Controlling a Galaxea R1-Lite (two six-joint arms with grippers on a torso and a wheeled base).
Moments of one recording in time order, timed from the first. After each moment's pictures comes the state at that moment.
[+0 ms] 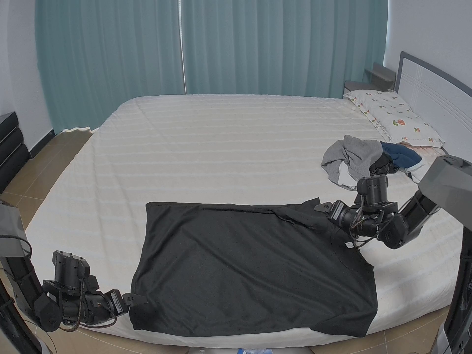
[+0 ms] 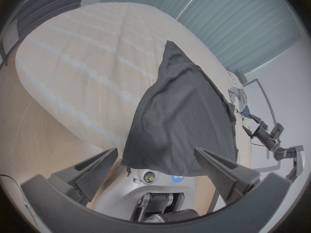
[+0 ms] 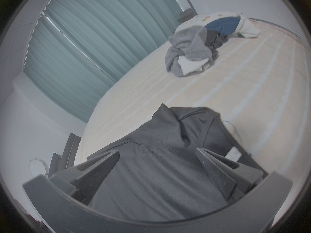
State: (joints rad) left arm -0.11 1.91 -0.02 -0.96 -0.23 -0.63; right arm 0.25 2.20 -0.91 -0.73 0.03 0.72
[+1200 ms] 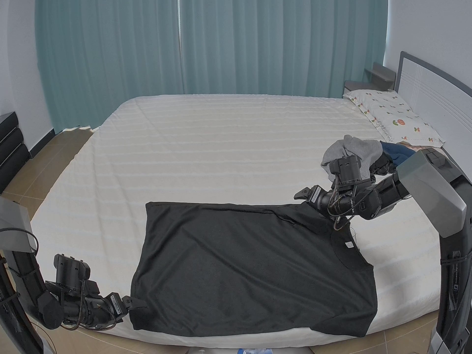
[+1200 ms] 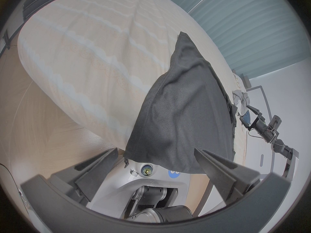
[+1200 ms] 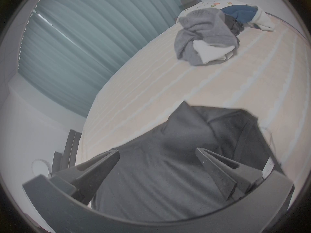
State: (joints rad) left arm -0.06 1.99 -0.02 -0.96 -0.32 -0.67; right arm 0.28 2.38 -1.41 -0.32 0.07 0.76
